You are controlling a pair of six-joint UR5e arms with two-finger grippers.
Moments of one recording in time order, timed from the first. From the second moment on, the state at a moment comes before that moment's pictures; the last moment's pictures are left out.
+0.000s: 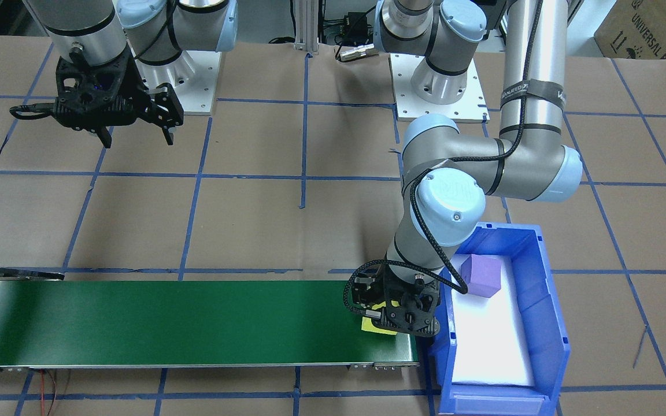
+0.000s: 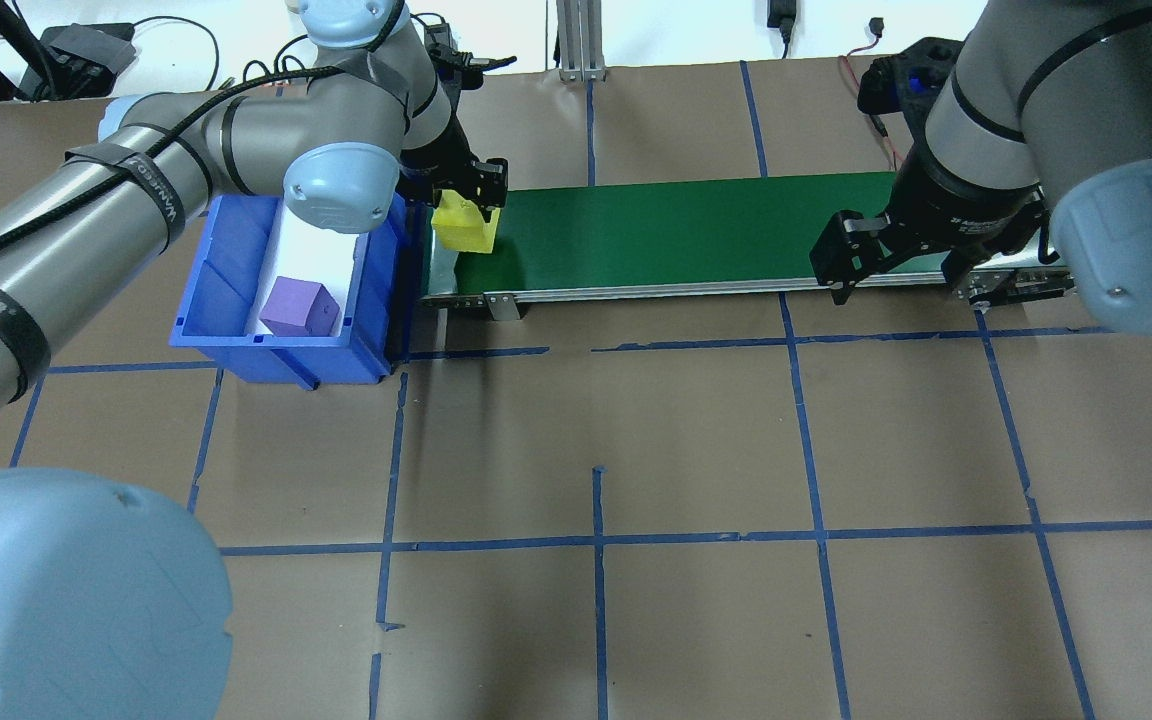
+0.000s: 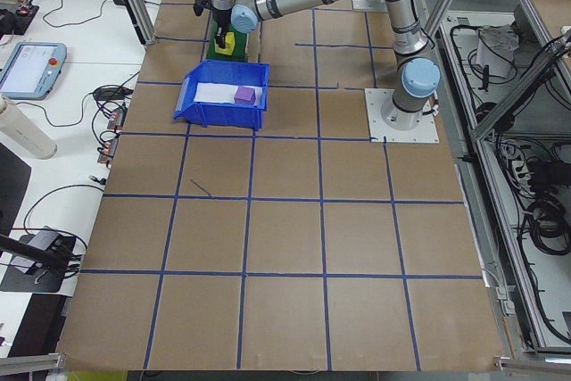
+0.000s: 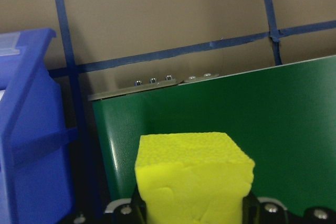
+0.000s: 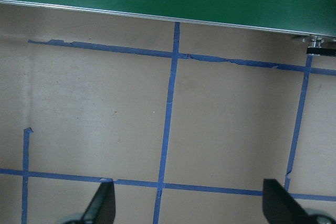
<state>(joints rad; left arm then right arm) -1.69 -2.08 -1.49 -1.02 1.51 0.03 1.57 -1.67 1.76 -1.69 -1.60 -0.12</state>
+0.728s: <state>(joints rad) -1.69 -2.01 -1.50 -1.04 1.50 -0.01 1.57 -1.67 1.76 -1.69 -1.60 -0.12</state>
